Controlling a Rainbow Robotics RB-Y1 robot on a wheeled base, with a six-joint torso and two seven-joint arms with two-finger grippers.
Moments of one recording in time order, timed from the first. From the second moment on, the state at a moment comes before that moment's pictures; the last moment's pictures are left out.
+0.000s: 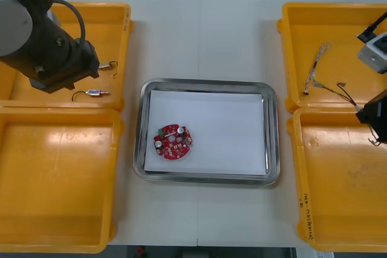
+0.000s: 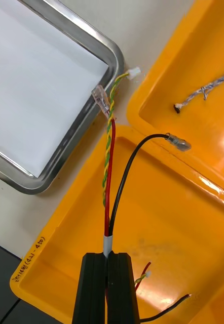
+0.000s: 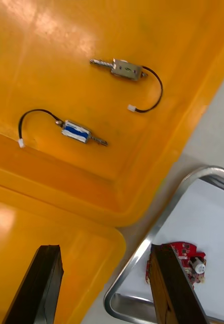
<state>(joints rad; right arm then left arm) -0.34 -0.96 -0.21 -2.46 -1.21 1.92 1.36 -0.70 0.85 -0.23 -1.97 0.86 1.80 -0.40</state>
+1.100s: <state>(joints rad) -0.83 -0.74 0.43 -2.20 -1.12 1.92 1.63 -0.85 0.80 -0.22 -1.48 0.84 1.65 -0.29</state>
